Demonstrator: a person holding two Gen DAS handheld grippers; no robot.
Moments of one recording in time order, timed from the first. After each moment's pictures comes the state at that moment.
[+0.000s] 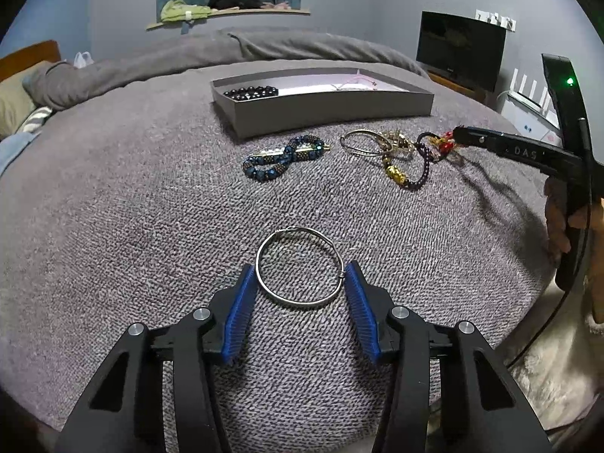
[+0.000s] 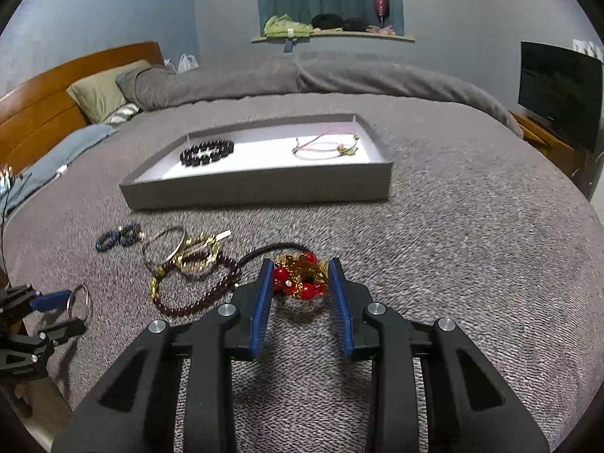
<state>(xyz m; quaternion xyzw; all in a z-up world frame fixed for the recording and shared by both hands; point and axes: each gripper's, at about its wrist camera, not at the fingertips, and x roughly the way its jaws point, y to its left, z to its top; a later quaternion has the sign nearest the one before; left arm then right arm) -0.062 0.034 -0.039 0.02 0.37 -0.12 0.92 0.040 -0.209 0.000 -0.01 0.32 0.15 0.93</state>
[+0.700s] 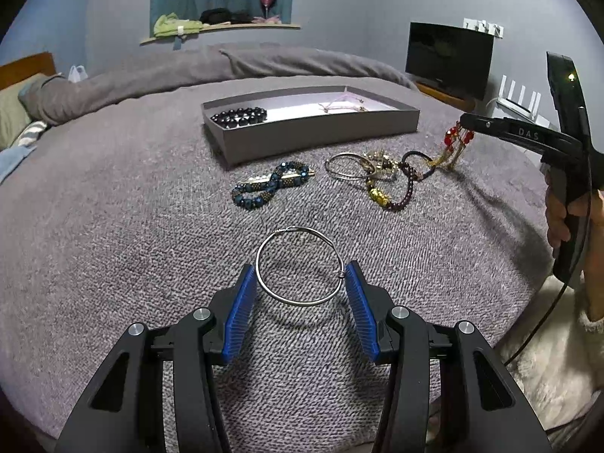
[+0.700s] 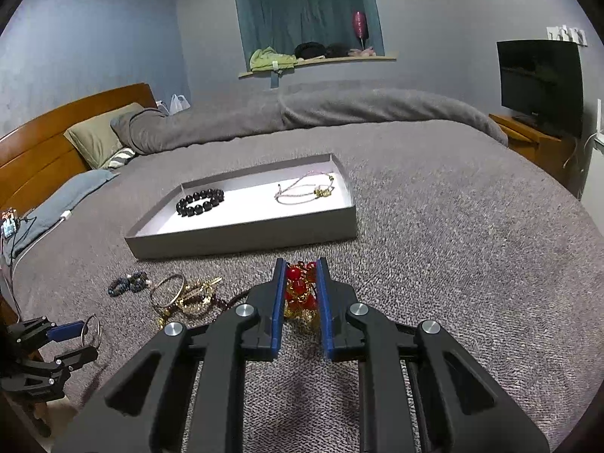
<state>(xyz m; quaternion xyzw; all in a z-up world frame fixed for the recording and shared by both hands) -0.061 0.027 -0.026 0.02 0.34 -0.13 0.93 0.031 -0.243 0.032 0.04 0.27 0.14 0.95</state>
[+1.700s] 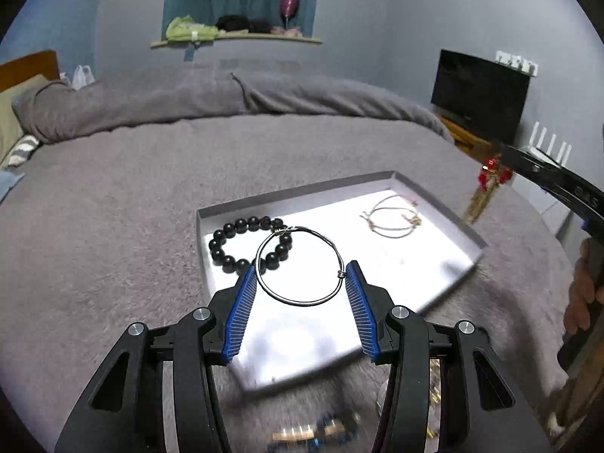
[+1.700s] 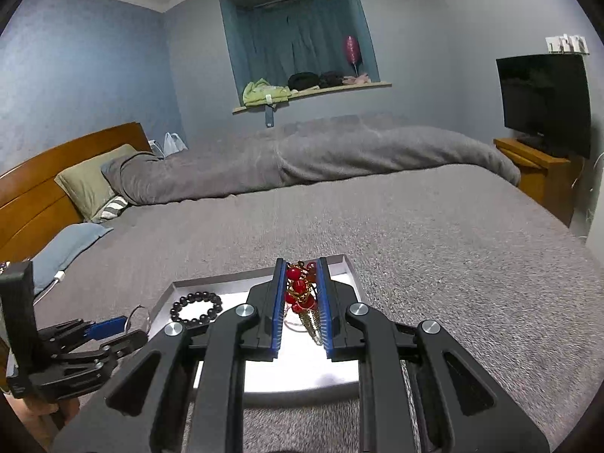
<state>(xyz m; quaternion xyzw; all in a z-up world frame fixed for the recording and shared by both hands) 0.127 0.024 0.040 -0.01 0.34 -0.11 0.93 0.149 -0.221 0.100 0.08 0.23 0.13 0.96</state>
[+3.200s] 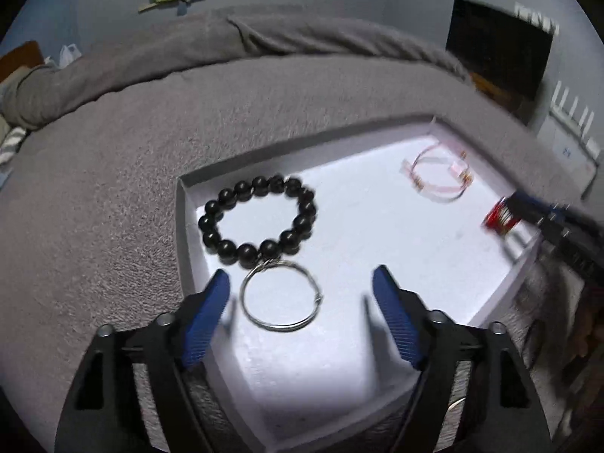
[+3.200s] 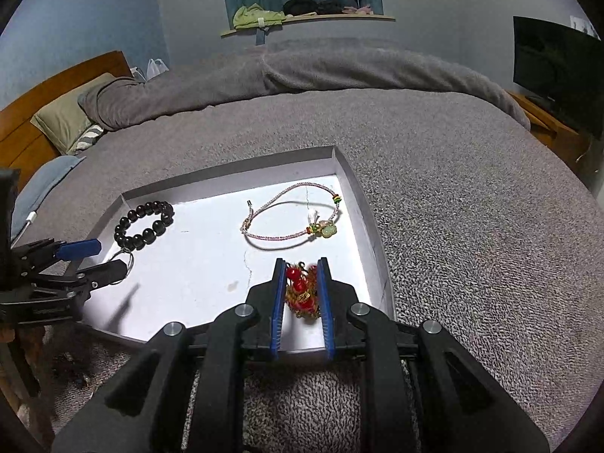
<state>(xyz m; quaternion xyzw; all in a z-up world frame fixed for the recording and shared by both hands) 0.180 0.022 0.003 0.02 0.42 -0.10 0.90 0.191 -0.200 0.015 0.03 0.36 0.12 0.92</state>
